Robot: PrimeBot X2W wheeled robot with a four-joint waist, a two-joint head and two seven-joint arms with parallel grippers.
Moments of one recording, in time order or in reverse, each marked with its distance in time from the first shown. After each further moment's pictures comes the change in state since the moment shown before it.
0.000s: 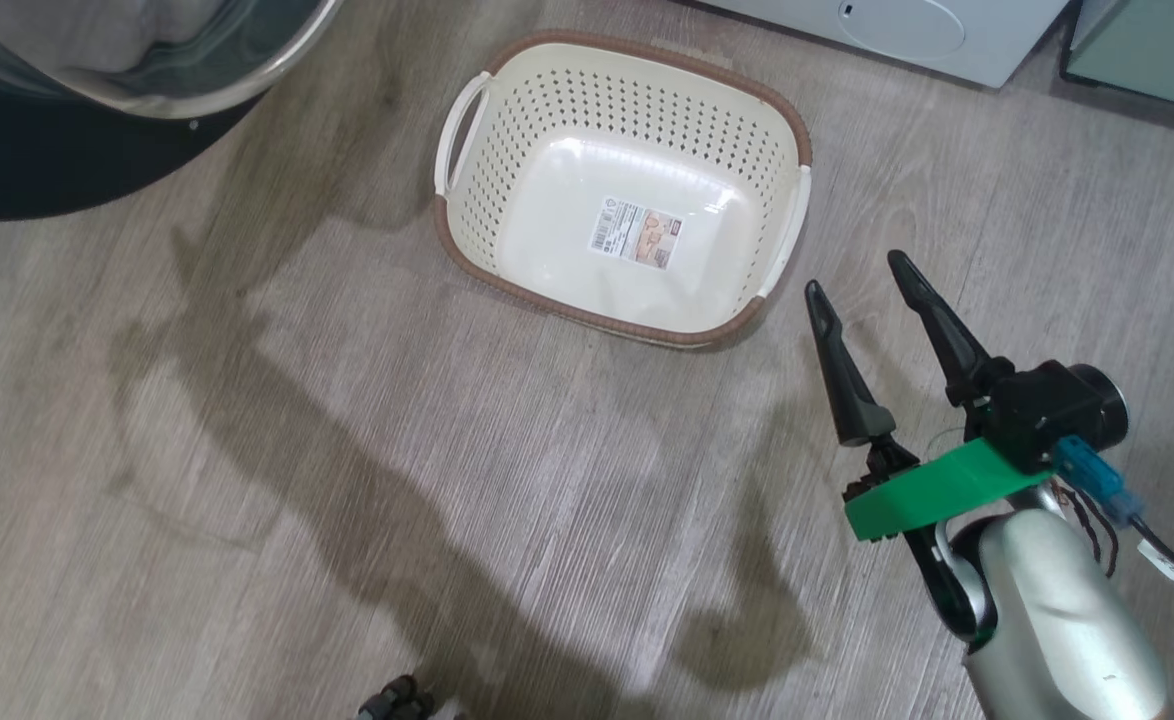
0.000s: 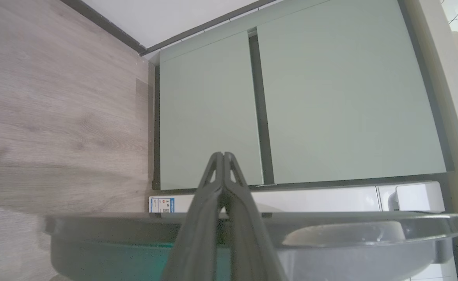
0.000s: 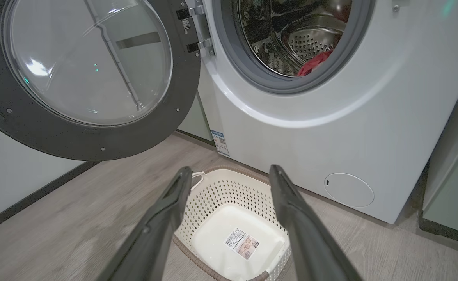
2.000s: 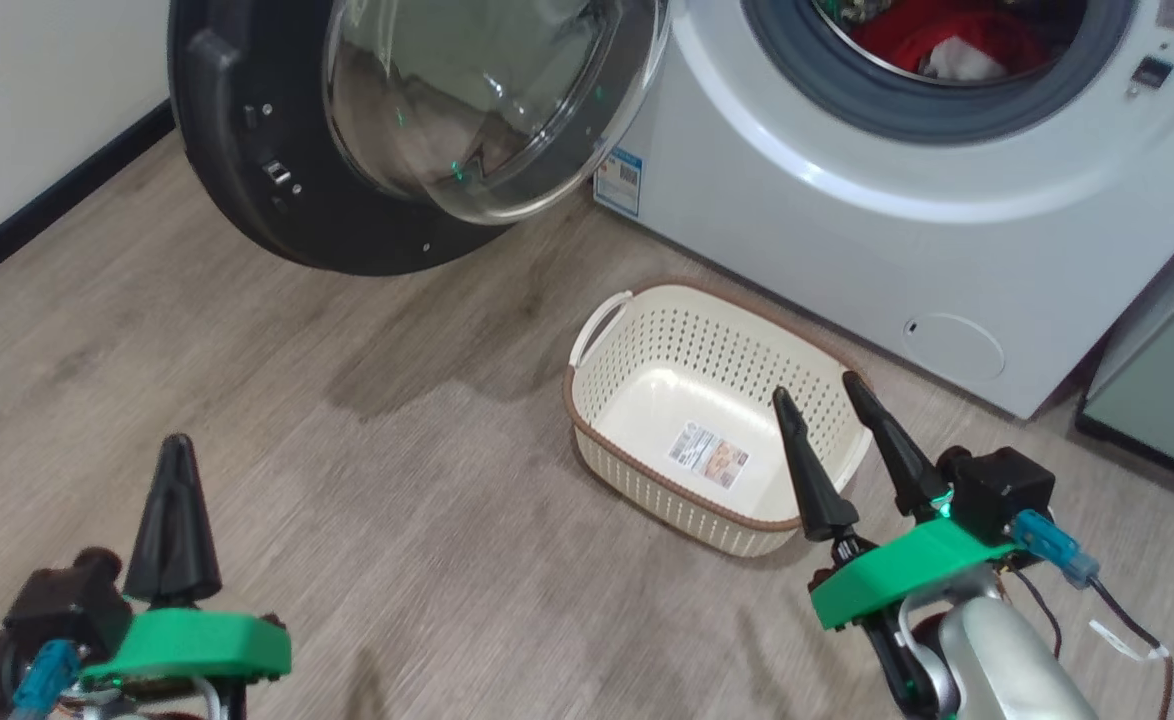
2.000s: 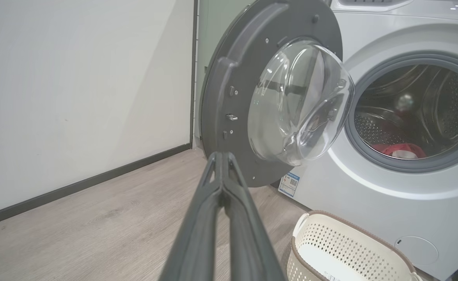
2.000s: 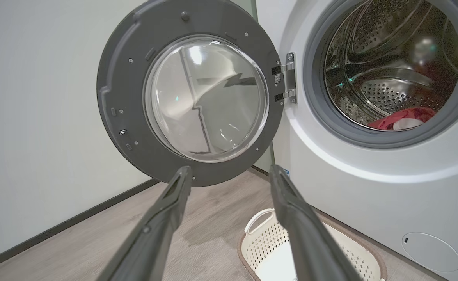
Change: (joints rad) left arm 1.272 -0.409 -0.738 -1.306 0.776 0.184 -0.493; right arm 0.112 0.056 0.030 0.100 0.156 0.000 -0.001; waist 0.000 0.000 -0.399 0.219
